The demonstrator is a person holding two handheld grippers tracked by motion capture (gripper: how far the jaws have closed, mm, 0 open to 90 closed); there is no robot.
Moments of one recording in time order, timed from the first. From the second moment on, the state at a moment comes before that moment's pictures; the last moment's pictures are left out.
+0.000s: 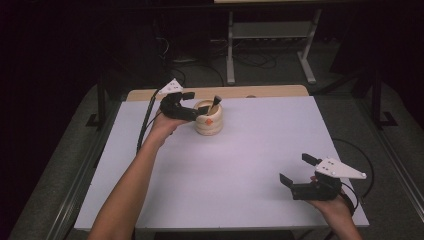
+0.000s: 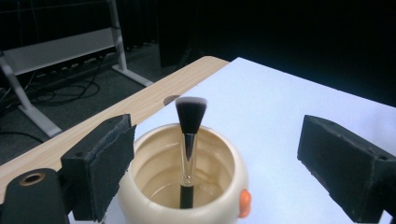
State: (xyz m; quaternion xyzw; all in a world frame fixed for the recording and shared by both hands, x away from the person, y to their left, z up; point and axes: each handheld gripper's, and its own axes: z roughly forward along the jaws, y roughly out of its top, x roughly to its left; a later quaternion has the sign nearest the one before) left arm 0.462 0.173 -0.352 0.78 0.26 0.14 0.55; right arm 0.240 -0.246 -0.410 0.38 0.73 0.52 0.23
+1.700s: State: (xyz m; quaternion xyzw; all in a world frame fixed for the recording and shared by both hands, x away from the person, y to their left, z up) left arm 0.372 0.227 -0.357 0.77 0.29 0.16 0.55; right arm 0.243 -0.245 -0.409 0.38 0.73 0.52 0.24
